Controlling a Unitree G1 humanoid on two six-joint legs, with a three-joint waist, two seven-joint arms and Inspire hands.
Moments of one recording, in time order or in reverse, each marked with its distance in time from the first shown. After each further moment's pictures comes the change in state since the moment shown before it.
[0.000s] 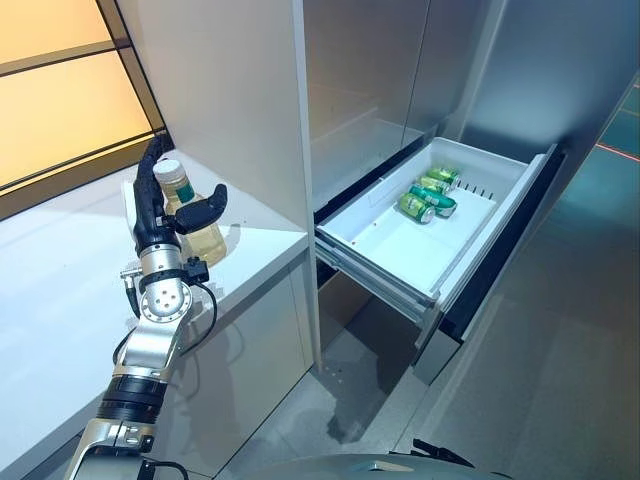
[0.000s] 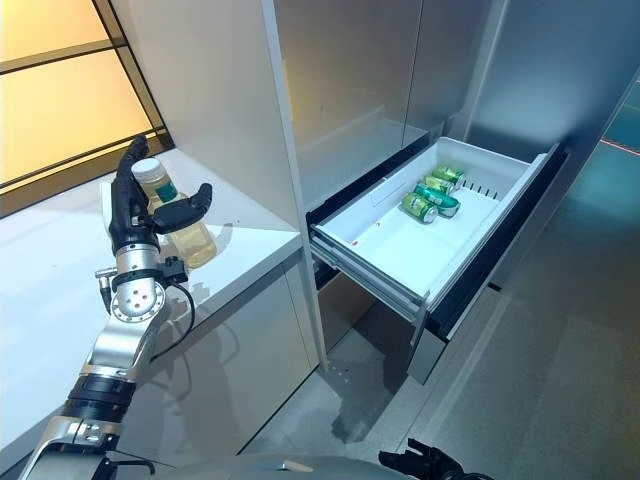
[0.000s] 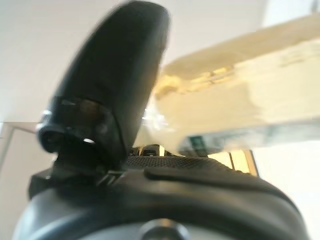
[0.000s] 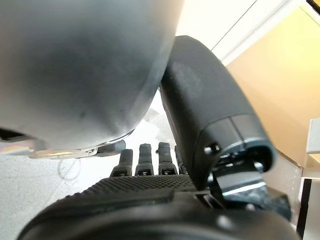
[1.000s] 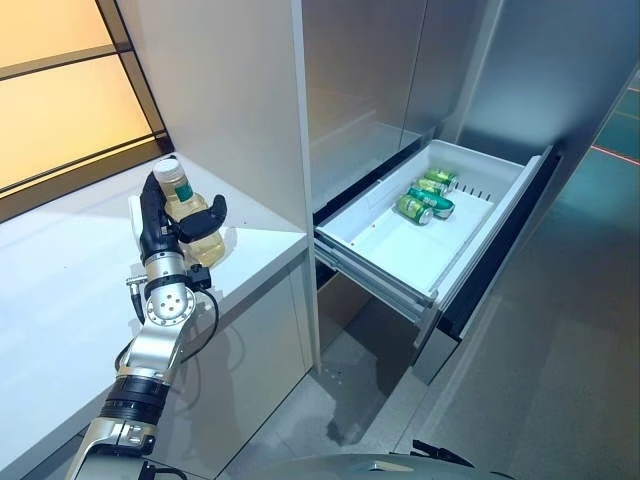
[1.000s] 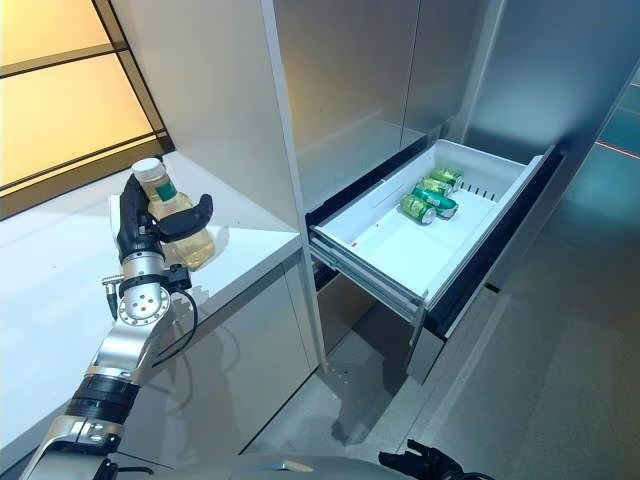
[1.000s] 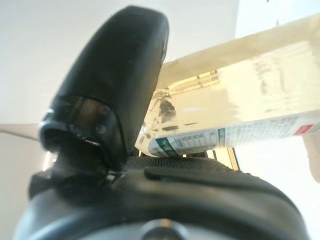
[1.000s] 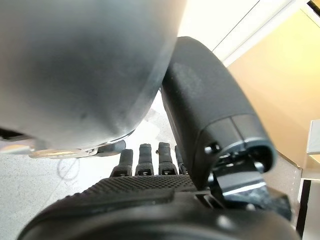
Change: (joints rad) left arm 0.000 0.000 -0.028 0.051 -0.031 0.007 0.017; right arm 0.001 0.000 -0.001 -0.002 -0.010 0.009 0.002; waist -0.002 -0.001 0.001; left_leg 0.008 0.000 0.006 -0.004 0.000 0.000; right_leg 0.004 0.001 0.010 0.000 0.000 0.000
